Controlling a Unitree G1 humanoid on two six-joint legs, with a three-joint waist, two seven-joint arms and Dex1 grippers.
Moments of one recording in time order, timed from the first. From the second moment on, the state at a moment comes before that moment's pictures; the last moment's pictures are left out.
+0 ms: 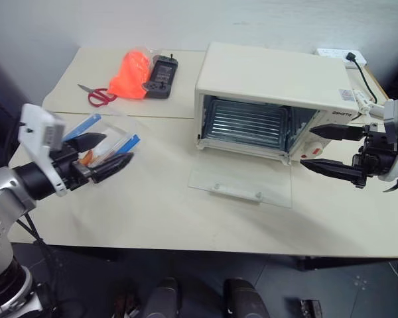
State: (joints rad) left arm -0.45 0.58 0.77 -0.76 -0.57 1.50 -0.64; right arm -0.40 -1.03 -0.31 -0.12 0.74 0.56 1.19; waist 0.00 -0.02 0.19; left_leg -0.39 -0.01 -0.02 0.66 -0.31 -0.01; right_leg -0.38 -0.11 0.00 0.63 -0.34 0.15
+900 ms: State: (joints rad) left arm -0.87 0.06 1.07 -0.54 -0.20 1.62 0.48; right arm -0.37 -1.02 -0.33 -0.13 0.73 0.55 1.20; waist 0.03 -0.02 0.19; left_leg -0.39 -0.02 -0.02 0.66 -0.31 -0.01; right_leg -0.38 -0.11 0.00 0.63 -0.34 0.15
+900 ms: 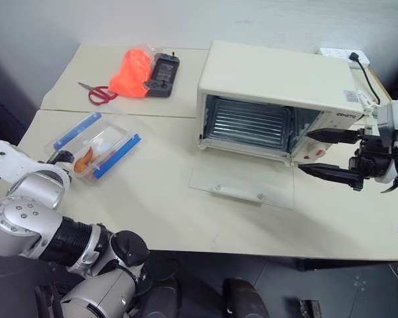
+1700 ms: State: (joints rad) left arm -0.74 0.48 0.82 -0.24 -0.30 1.62 0.19; right arm -0.25 -1.01 -0.44 -0.21 0.77 0.59 1.16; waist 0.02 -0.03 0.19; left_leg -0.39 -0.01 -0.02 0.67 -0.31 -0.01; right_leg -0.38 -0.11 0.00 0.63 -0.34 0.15
